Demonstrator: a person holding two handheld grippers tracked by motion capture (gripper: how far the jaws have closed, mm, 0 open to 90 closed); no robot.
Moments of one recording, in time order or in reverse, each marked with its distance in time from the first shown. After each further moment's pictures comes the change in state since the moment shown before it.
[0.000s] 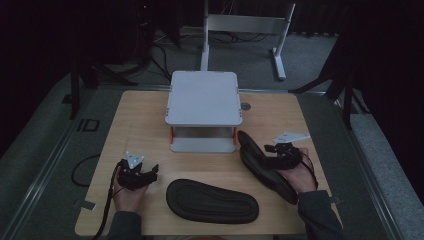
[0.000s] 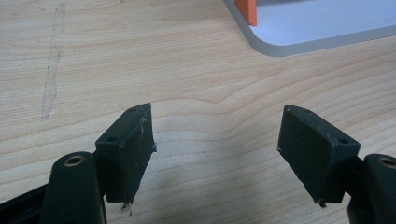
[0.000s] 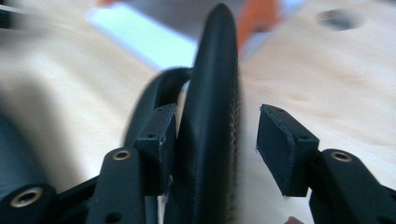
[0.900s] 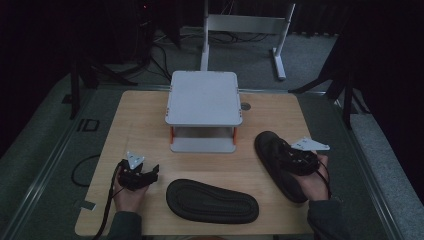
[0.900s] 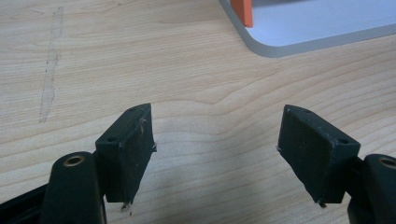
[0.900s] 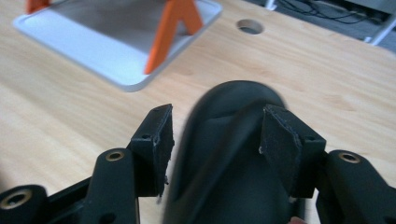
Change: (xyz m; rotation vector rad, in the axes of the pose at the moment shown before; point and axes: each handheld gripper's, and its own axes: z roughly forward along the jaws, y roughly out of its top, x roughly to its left) left arm -0.002 0.000 -0.001 -0.007 -0.005 0.010; right arm -0.010 -0.031 -0.030 -0.087 -0.177 0.031
